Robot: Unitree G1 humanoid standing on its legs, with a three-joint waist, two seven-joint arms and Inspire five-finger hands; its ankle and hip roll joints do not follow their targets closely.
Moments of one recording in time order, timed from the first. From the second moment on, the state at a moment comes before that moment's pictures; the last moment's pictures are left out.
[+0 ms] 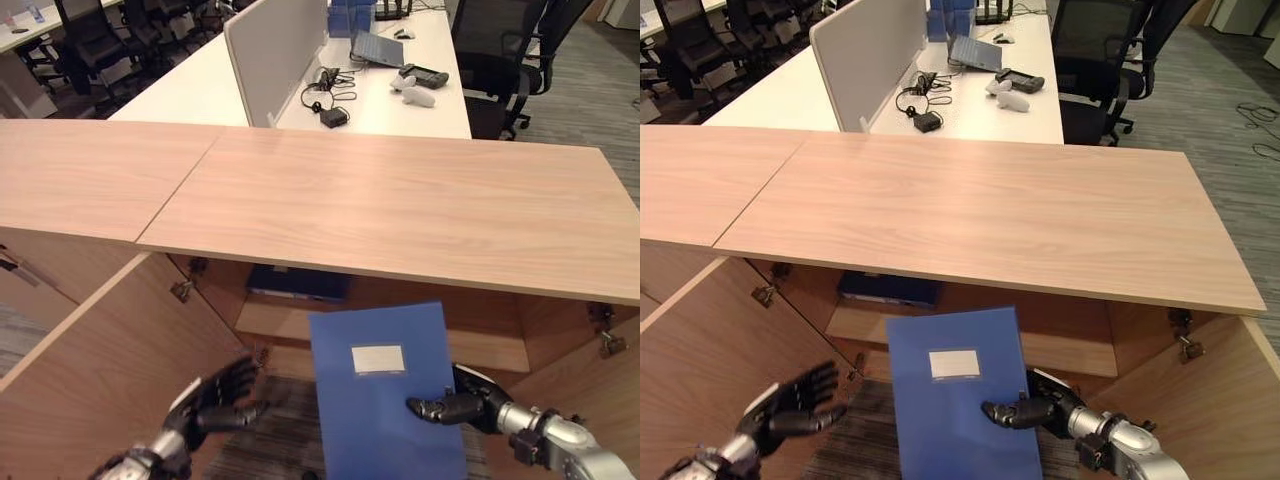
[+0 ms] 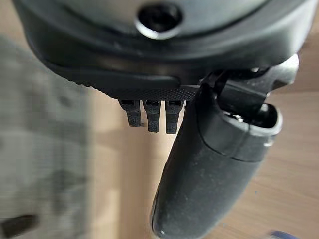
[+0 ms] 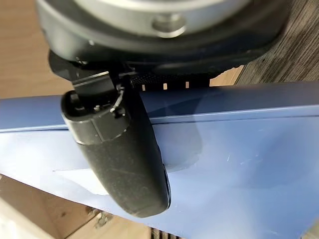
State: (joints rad) left arm 0.33 0.53 0.03 0.49 -0.42 -0.09 -0.49; right arm 0.18 -0.66 0.20 0.24 0.59 0.12 0.57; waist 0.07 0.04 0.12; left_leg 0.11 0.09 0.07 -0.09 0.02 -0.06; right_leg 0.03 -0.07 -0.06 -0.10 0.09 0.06
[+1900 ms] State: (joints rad) left arm 0.01 0.46 -0.47 0.62 -0.19 -0.22 -0.21; right arm -0.99 -0.63 -0.27 1.20 1.51 -0.40 -0.15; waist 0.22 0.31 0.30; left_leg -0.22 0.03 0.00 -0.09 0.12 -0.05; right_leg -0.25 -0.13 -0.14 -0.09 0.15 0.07
